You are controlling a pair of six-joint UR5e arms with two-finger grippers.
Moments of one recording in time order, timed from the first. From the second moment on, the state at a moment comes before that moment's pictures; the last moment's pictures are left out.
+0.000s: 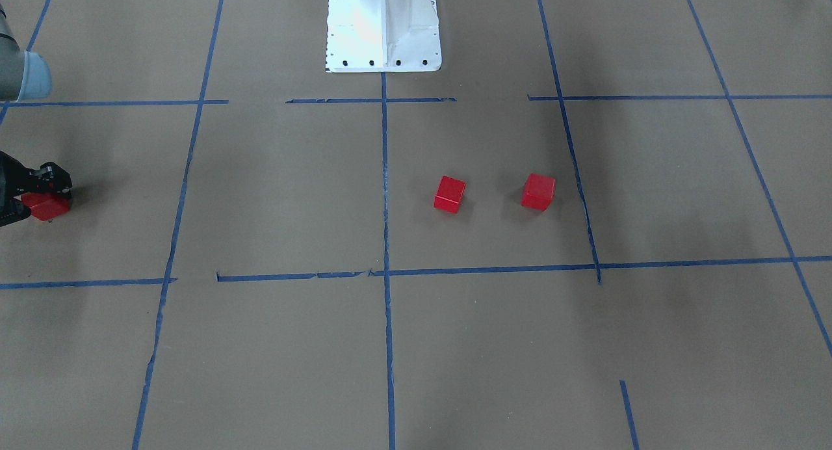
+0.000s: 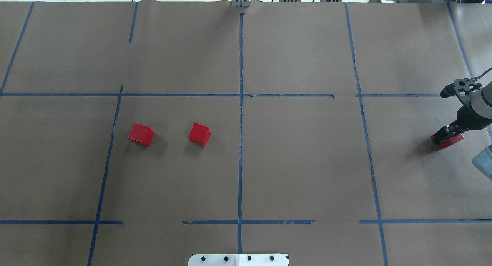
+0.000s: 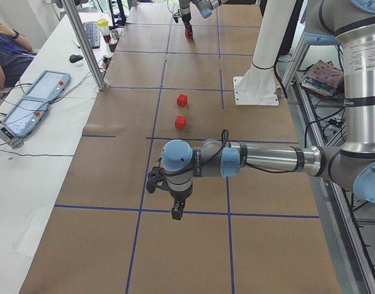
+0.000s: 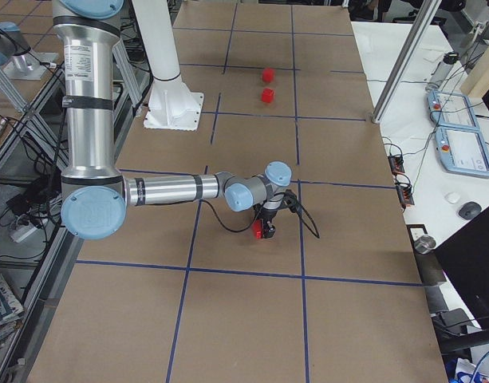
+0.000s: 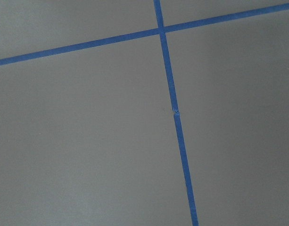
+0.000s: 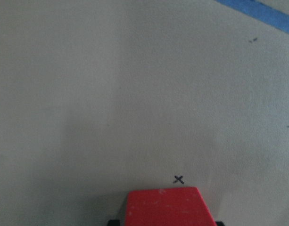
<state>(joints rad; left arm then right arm) -1.59 -1.39 -1.81 -1.47 -2.32 0.23 1.02 -1.59 1.60 -1.28 2.22 0.24</state>
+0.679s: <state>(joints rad) -1.59 -1.39 -1.81 -1.47 -2.32 0.23 0.97 -1.54 1.74 -1.30 2.23 0.47</state>
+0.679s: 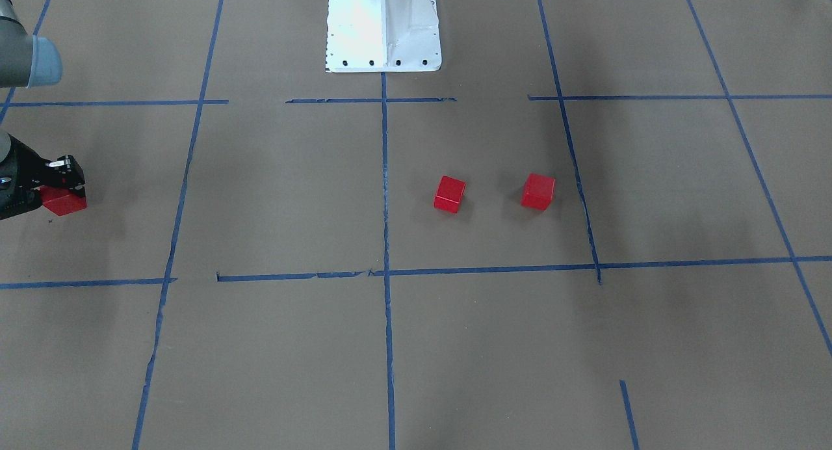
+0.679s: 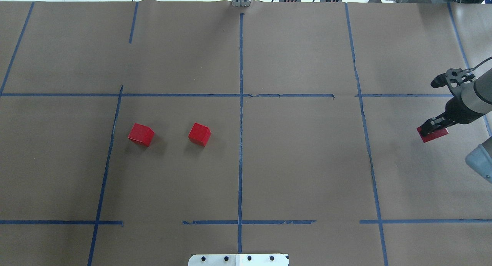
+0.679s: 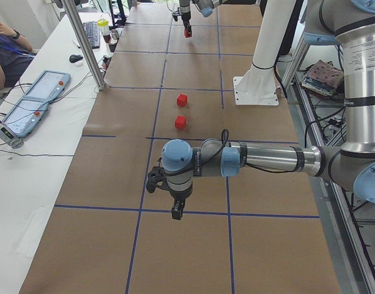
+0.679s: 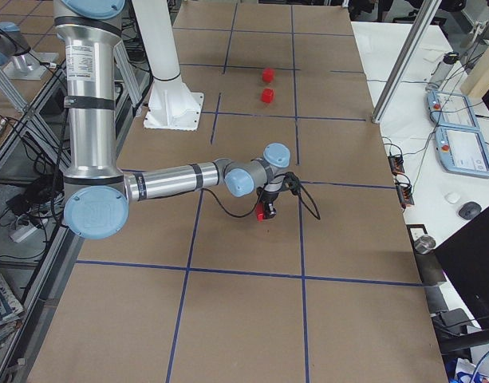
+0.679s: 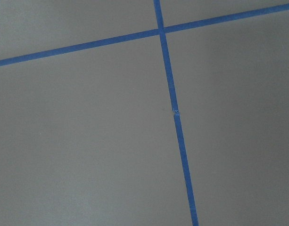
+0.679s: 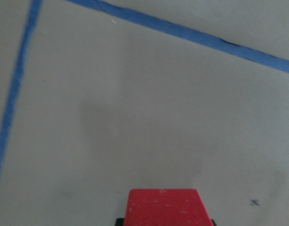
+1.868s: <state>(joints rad) -1.59 -1.39 -1.81 -1.47 -2.32 0.23 0.46 -0.78 1.51 -1.52 1.87 1.43</state>
